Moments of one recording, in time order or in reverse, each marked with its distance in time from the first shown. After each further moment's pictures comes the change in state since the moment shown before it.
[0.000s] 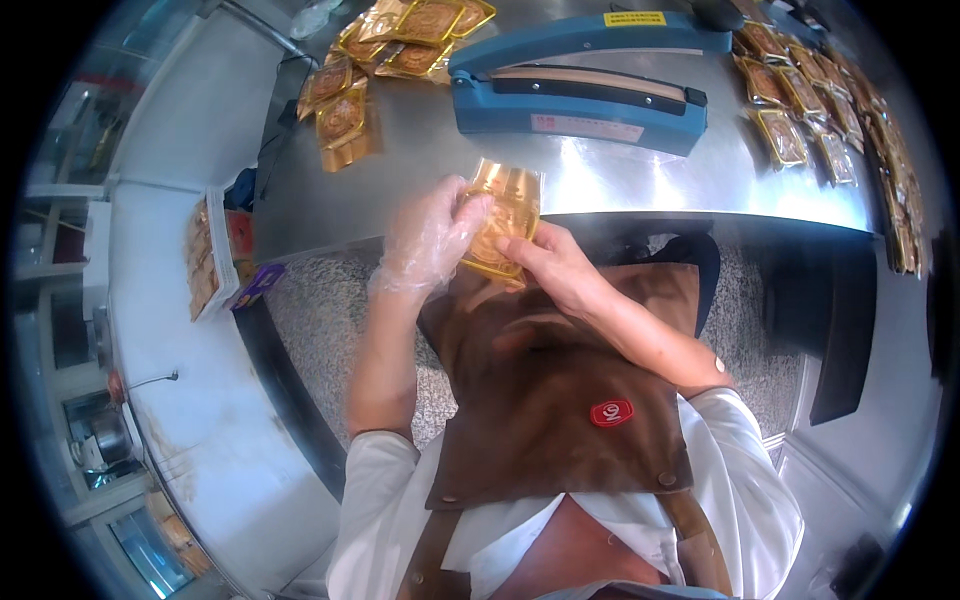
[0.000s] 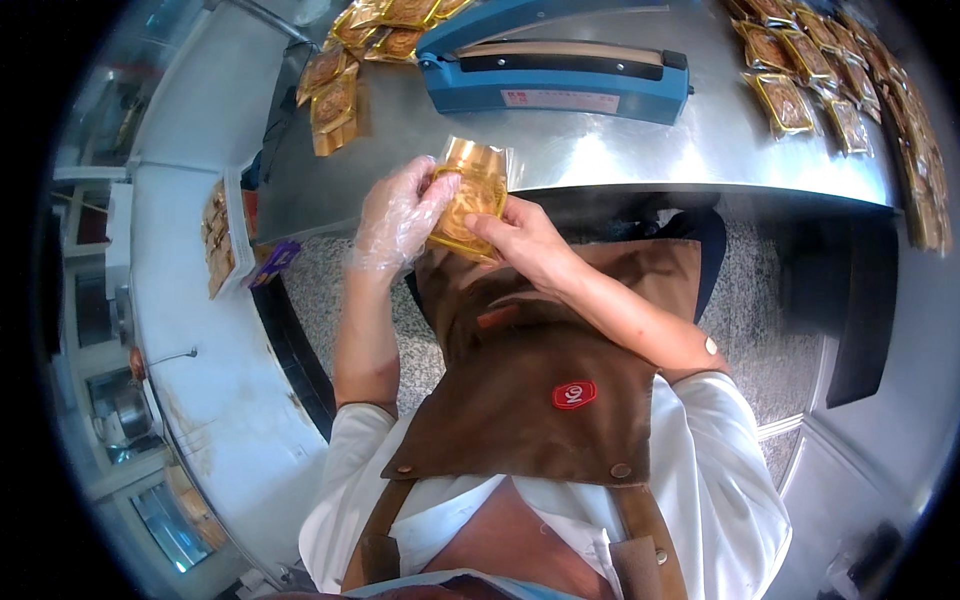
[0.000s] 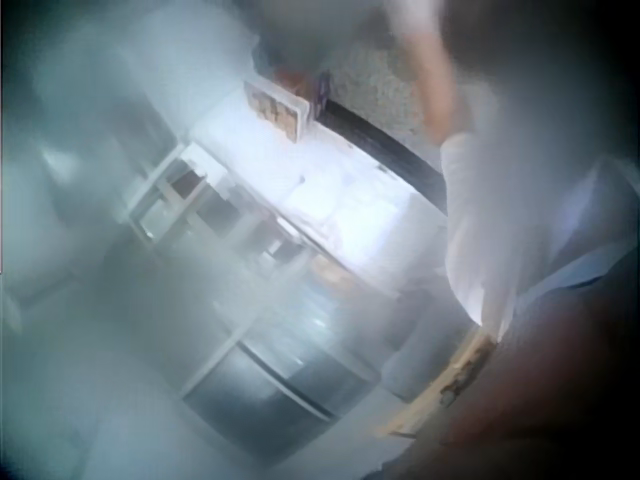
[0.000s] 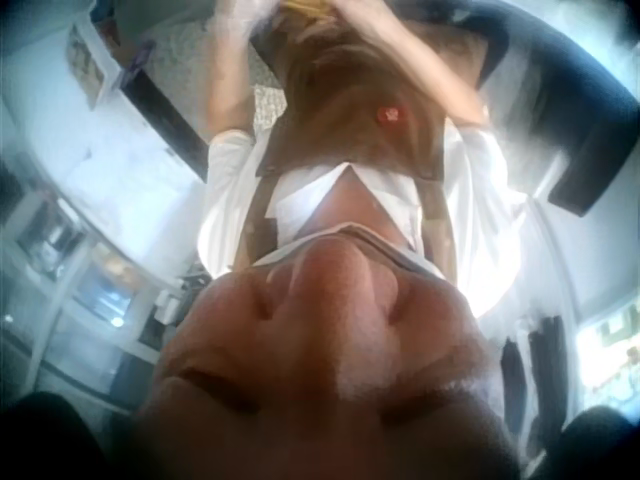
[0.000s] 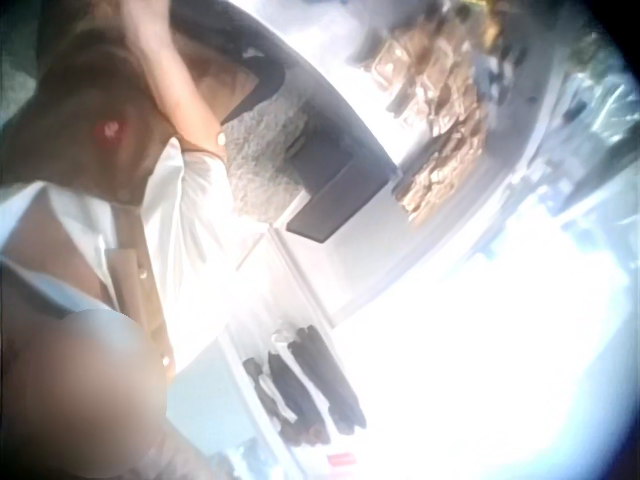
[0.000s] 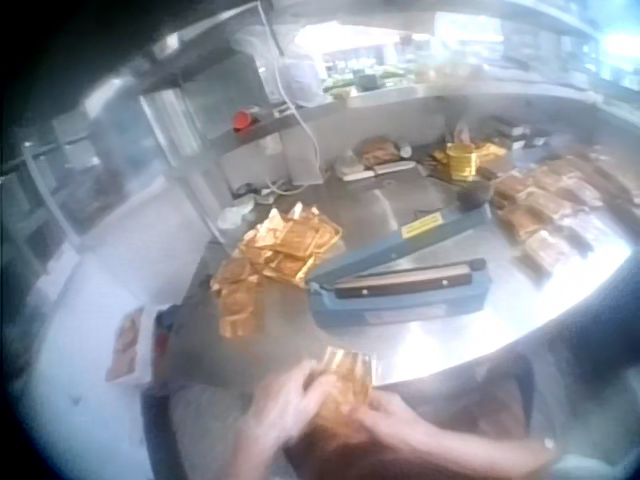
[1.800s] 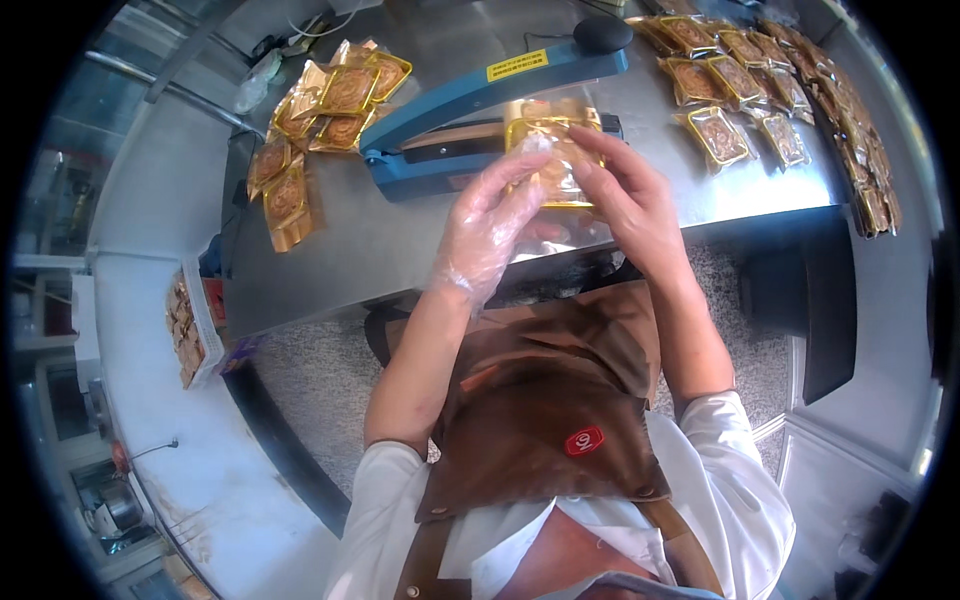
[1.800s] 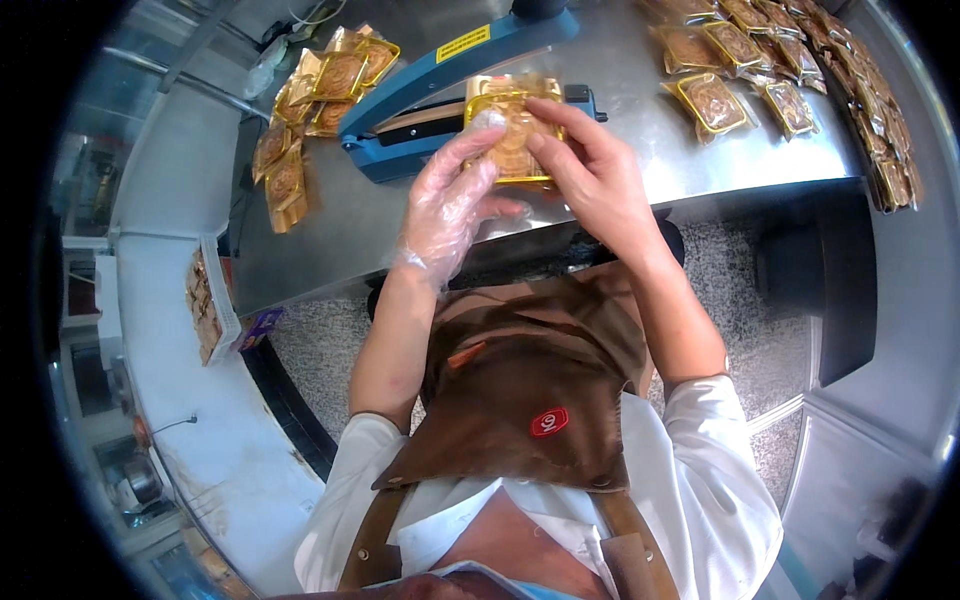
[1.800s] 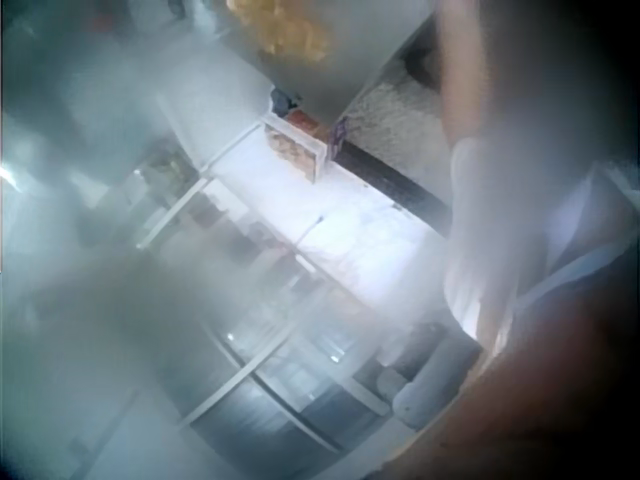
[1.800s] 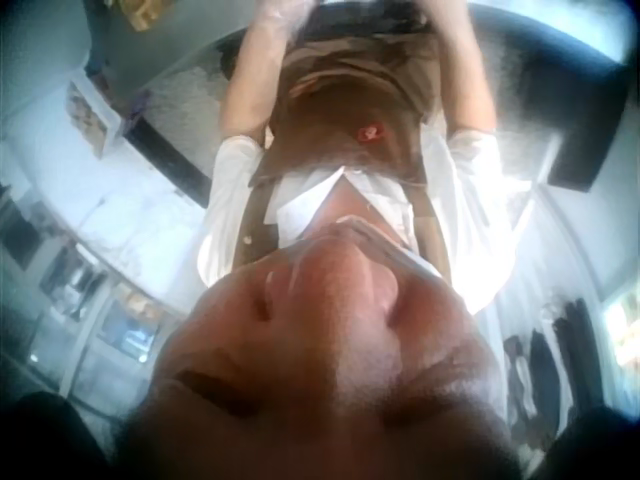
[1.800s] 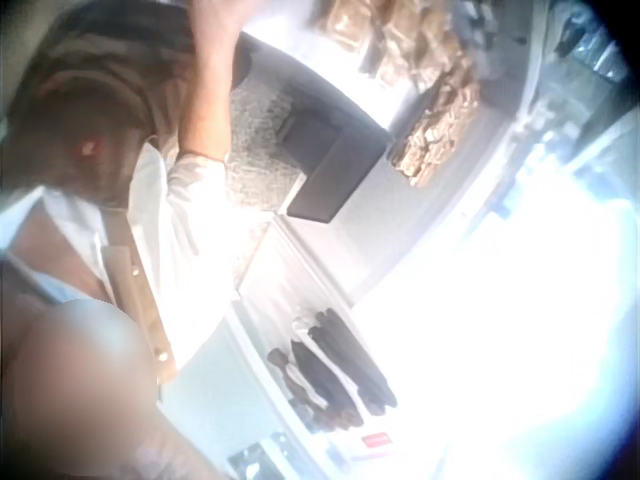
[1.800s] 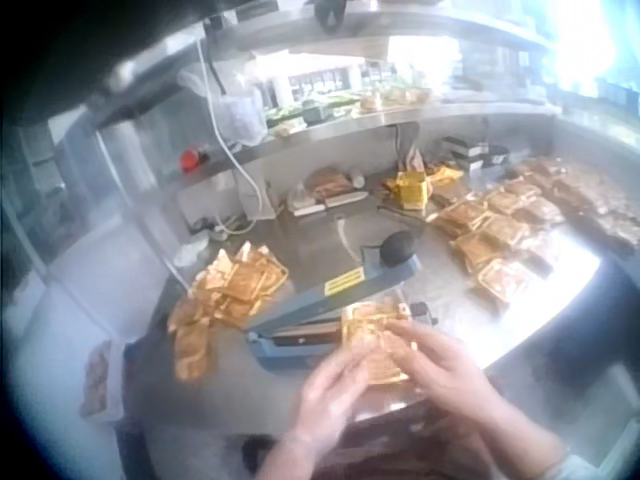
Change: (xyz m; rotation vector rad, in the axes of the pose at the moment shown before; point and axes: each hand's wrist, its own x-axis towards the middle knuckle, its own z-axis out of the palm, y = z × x) left_hand 0.056 0.102 0.077 -1.301 -0.229 0.089; right_hand -0.055 -0.145 -0.081 -0.510 0.491 -0.569
